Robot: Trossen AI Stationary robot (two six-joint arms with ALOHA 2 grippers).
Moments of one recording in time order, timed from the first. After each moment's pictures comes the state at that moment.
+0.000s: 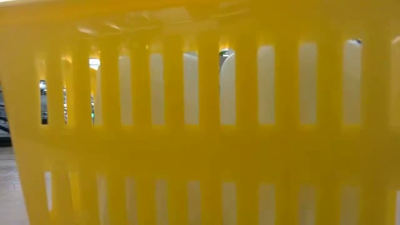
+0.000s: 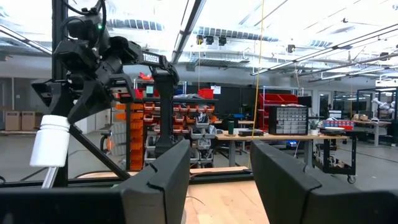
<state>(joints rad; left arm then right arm) -0.48 1.55 1.47 -0.53 -0.14 -0.04 0.55 0.53 0.05 0.99 0.71 -0.30</state>
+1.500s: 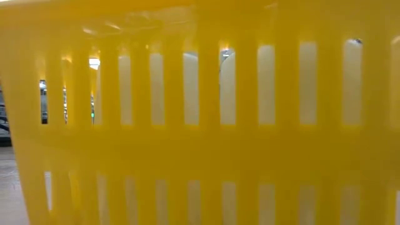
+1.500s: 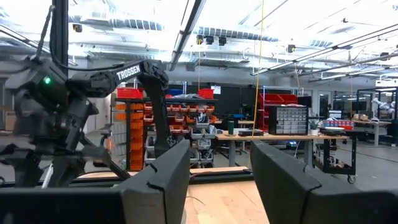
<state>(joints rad) -0.56 1.83 1.47 -0.50 -0.22 -0.35 0.55 0.53 0.05 0.99 0.71 -0.30</state>
